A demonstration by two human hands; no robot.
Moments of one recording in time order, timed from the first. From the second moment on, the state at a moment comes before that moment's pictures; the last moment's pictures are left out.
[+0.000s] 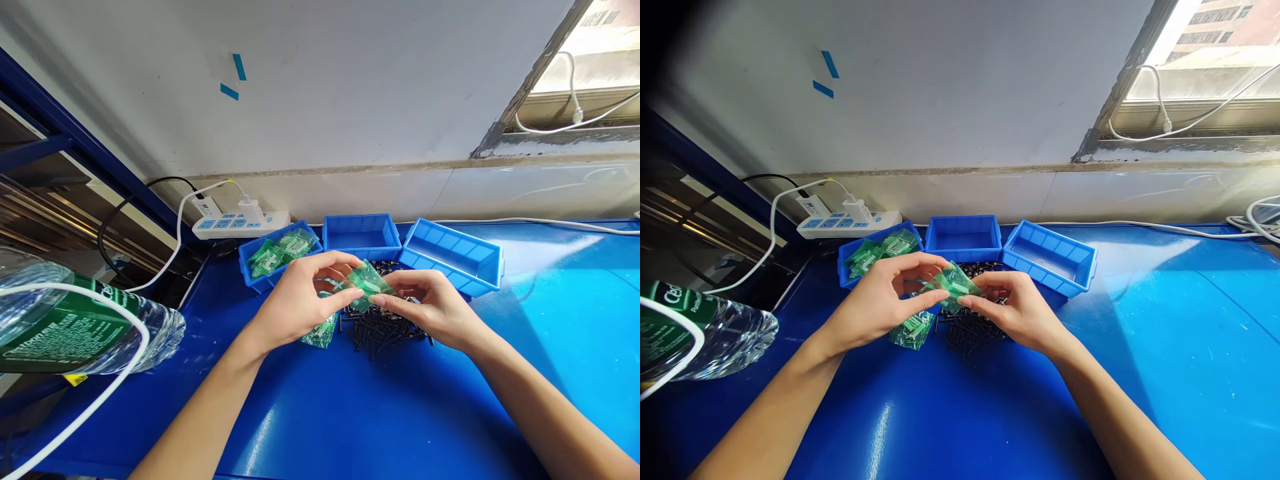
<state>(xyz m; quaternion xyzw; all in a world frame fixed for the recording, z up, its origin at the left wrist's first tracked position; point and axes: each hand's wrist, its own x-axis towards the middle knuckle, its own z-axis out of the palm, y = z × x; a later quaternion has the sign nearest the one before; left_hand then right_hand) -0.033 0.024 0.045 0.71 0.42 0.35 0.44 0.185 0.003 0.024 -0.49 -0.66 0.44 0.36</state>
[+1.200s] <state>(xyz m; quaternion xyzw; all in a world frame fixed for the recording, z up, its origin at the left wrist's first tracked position) -0.079 0.040 0.051 0.72 0.69 0.12 -0.04 0.180 0.002 0.027 -0.51 -0.63 0.43 0.39</state>
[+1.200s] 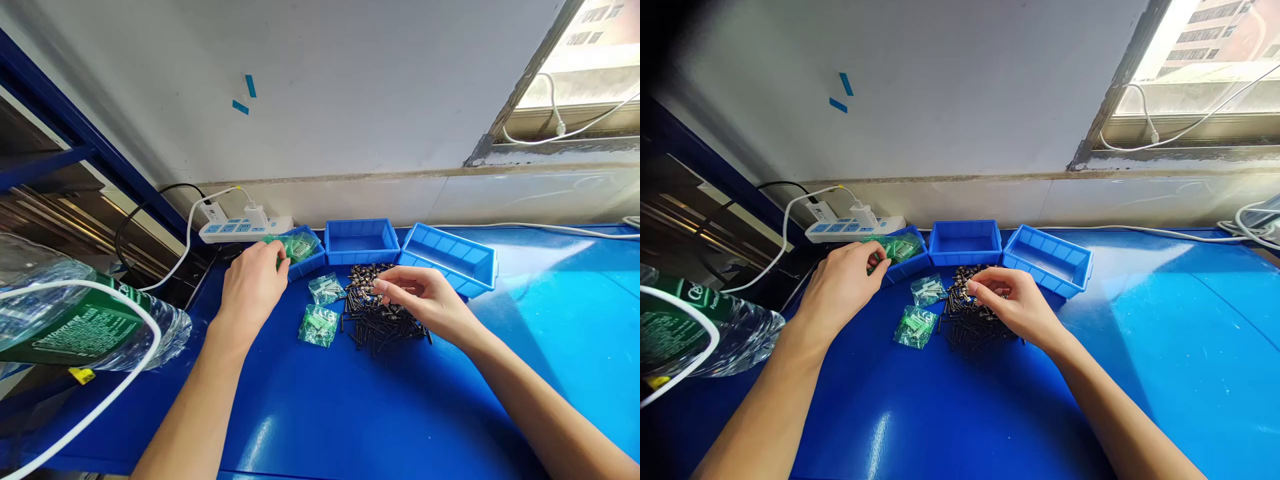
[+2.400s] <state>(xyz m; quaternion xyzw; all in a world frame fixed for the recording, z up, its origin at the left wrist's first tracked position) -0.044 0.035 0.025 0.86 0.48 0.19 0.04 0.183 0.005 0.020 -0.52 -0.66 0.37 0.39</state>
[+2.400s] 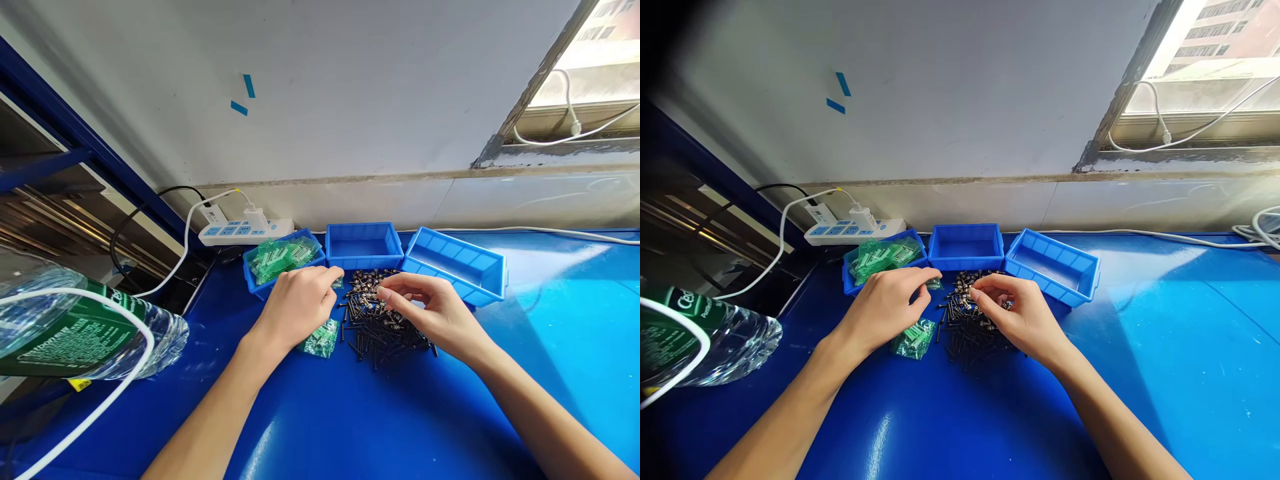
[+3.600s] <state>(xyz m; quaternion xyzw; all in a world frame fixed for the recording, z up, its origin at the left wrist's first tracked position) -0.071 0.042 0.043 0.74 0.64 0.18 -0.05 0.181 0.004 0.026 -0.53 -0.63 0.43 0.37</state>
